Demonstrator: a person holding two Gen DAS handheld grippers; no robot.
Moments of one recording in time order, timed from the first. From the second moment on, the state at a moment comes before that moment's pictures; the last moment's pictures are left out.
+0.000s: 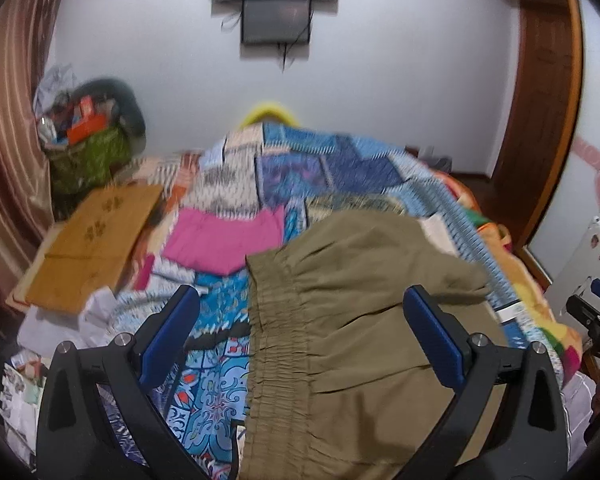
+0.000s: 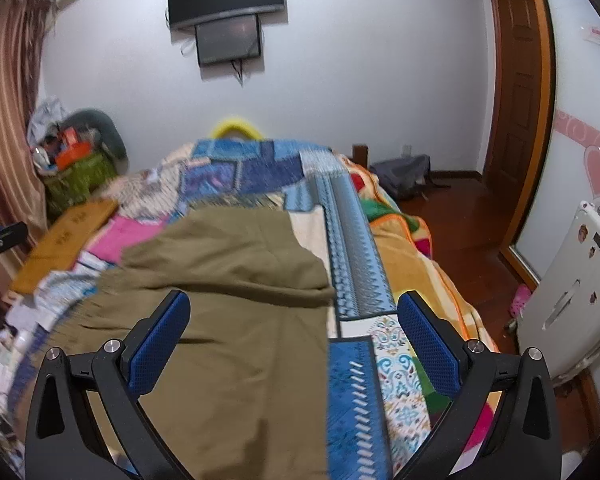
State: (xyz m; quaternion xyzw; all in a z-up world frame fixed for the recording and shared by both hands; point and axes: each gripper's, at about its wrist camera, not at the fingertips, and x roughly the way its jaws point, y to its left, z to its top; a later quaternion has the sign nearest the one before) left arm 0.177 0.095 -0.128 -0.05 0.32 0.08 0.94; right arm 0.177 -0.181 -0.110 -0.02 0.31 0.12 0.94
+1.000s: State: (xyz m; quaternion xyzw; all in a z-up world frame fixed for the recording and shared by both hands) left arm 0.301 0.144 -0.267 -0.09 0.53 -0.02 0.84; right arm 0.313 -0.173 -0.238 -0.01 0.48 0.20 0.85
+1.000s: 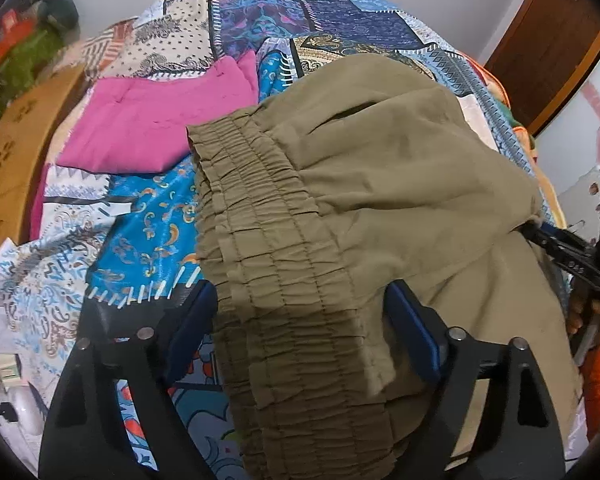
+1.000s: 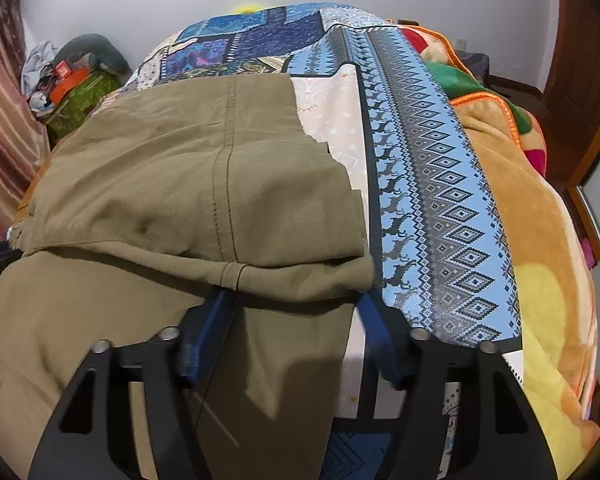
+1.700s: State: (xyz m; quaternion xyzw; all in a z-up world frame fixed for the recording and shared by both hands) left arm 0.287 0.154 -0.256 -0.06 0.52 0.02 0.85; right arm 0.316 -0.169 -0.239 -0.04 0.49 0.16 0.86
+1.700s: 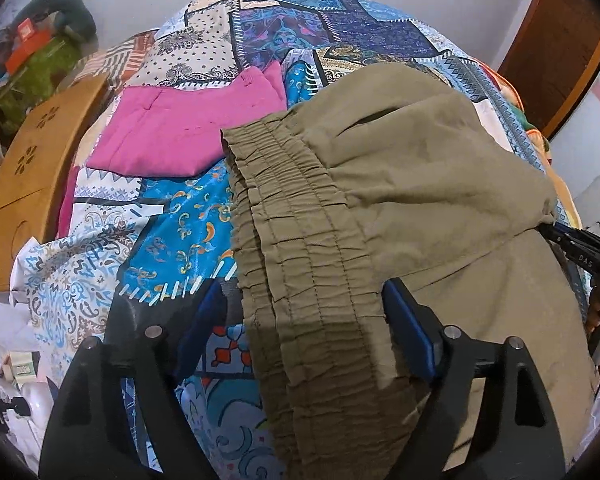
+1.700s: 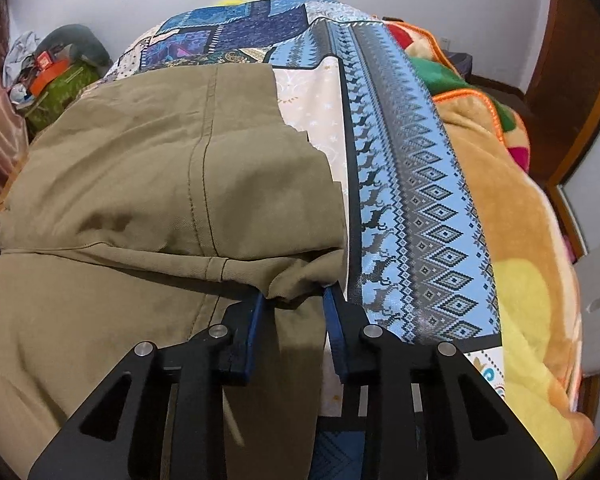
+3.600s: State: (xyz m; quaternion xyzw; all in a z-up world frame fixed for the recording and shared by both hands) left arm 0.320 0.162 -0.227 0.00 0.47 0.05 0.88; right arm 0.369 -0.157 -0.221 -0.09 0.50 0.18 0.84
